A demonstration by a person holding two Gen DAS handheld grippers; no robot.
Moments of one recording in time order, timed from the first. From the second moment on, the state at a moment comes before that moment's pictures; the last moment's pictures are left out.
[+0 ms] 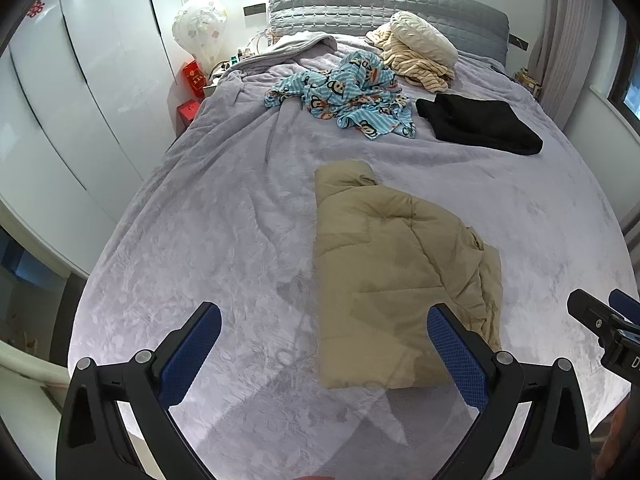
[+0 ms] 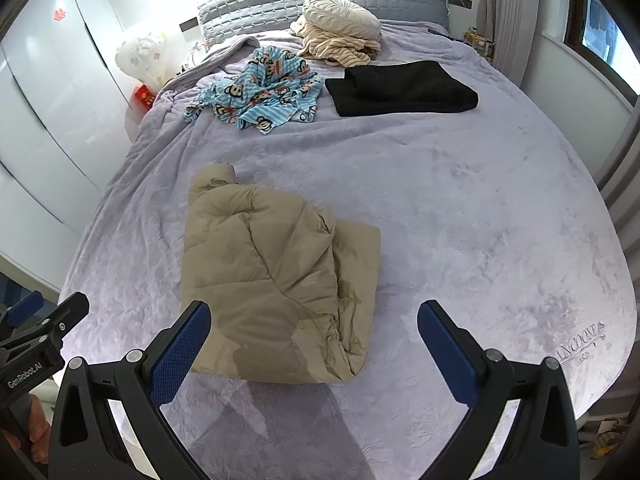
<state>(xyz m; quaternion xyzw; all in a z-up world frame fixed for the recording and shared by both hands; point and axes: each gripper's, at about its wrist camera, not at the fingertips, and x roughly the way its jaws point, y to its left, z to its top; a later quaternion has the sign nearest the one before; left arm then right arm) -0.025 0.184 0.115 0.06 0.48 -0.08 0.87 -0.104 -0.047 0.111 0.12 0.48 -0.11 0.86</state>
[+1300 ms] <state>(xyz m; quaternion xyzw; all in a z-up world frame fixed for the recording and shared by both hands) -0.030 0.186 0.113 0.05 0.48 -0.06 0.87 -0.102 -0.039 0.112 0.12 0.48 -0.11 0.86</state>
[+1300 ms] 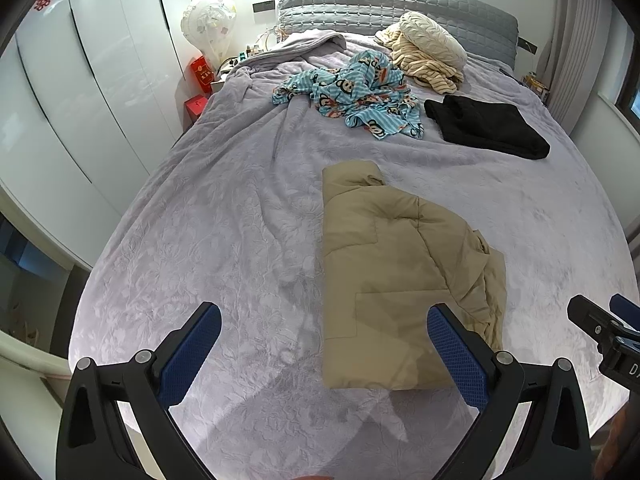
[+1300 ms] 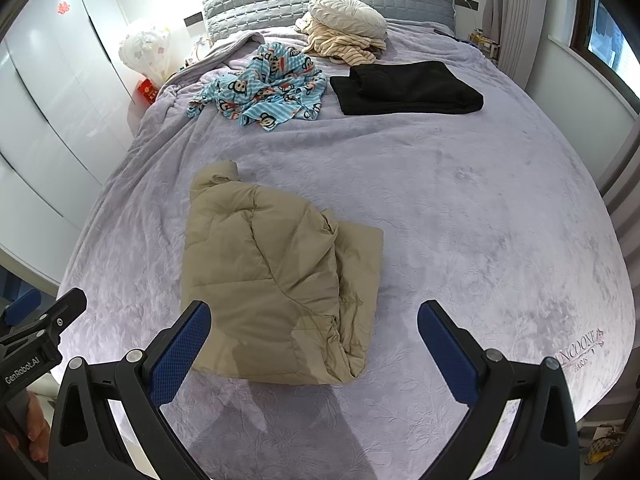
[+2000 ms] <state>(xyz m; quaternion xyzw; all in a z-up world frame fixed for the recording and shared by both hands) -0.031 0.186 0.112 0.05 0.48 -0.06 0.87 -0.101 -0.039 0.114 0.12 0.48 -0.11 0.86</state>
